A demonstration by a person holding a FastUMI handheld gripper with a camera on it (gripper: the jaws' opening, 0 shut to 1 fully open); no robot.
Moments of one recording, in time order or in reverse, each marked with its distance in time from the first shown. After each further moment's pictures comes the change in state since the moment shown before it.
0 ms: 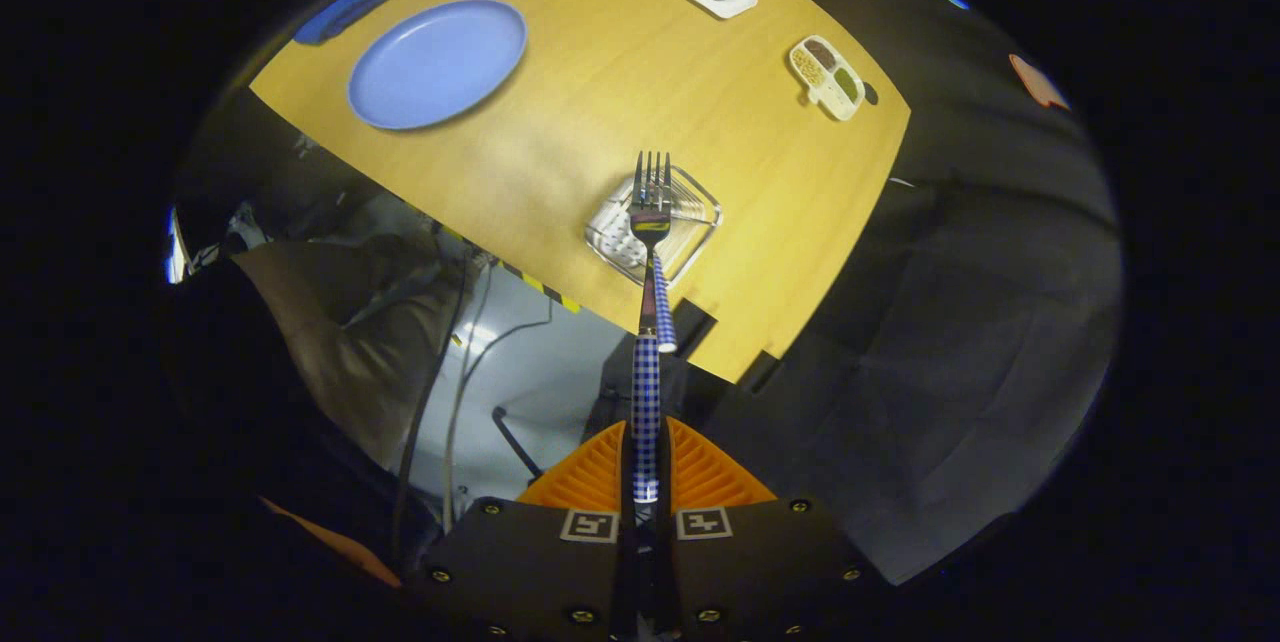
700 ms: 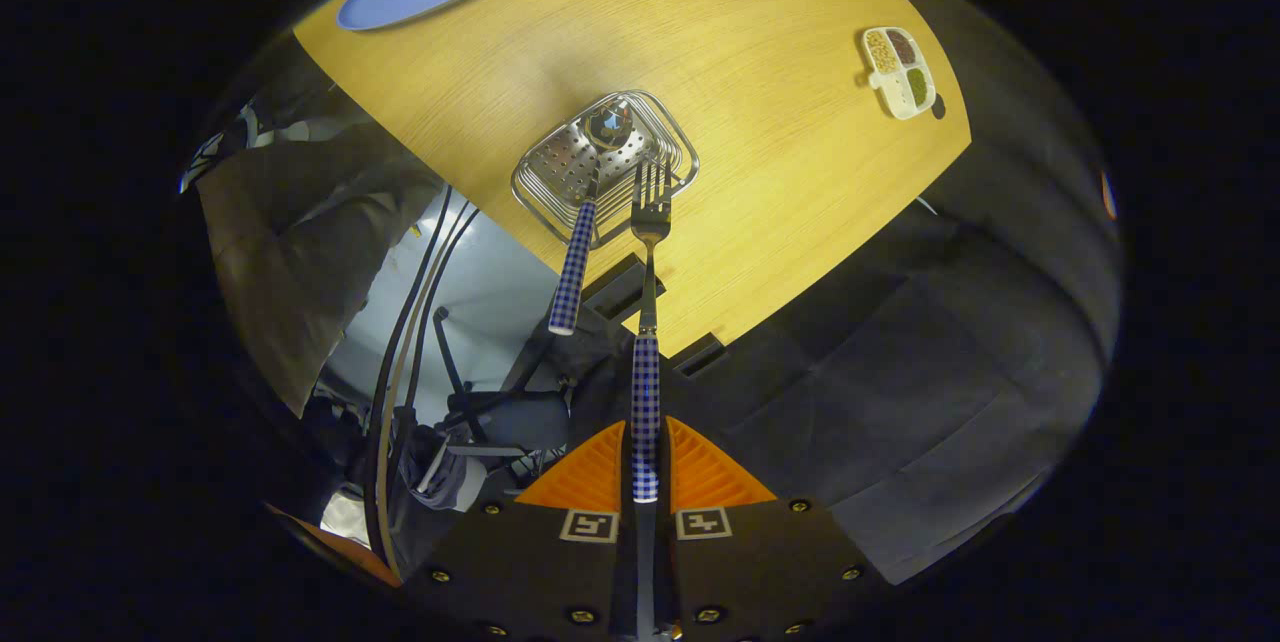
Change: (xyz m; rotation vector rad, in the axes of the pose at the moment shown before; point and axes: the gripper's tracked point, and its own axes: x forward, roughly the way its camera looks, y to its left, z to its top) arm 0.053 -0.049 0.023 -0.291 0.215 -0.017
